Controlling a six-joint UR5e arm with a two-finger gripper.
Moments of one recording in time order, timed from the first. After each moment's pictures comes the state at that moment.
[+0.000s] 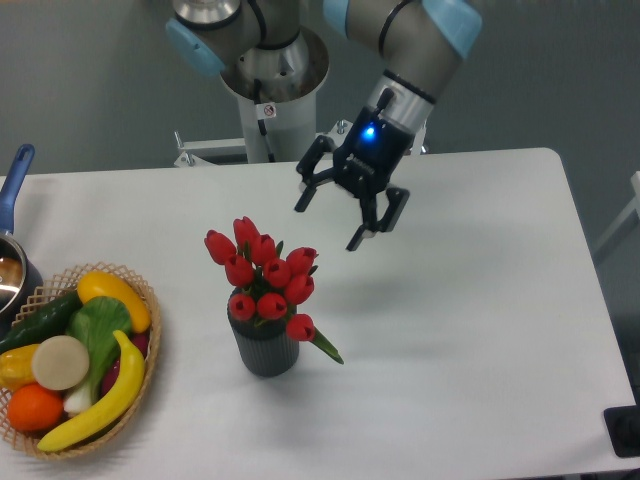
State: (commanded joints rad) arm 2.73 -1.63 -2.00 -0.98 0.62 1.49
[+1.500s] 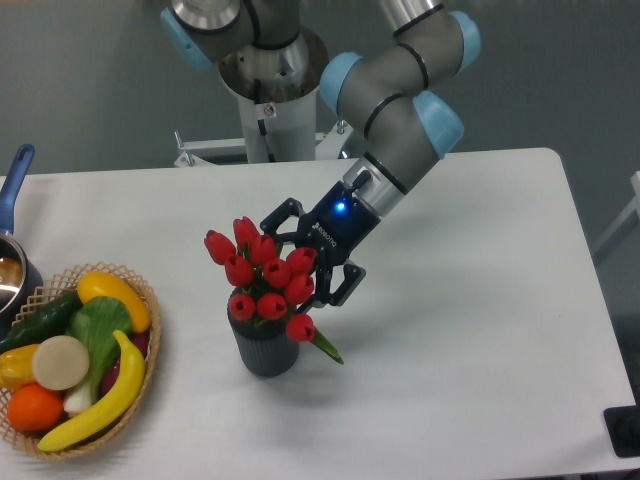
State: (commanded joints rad) arm 2.63 -1.83 -1.93 -0.89 0.48 1.45
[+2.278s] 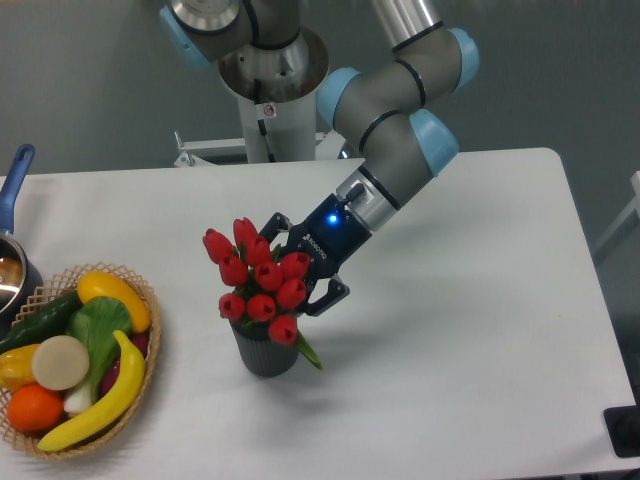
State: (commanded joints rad) arm 2.62 -1.85 -1.91 -0.88 0.44 1.45
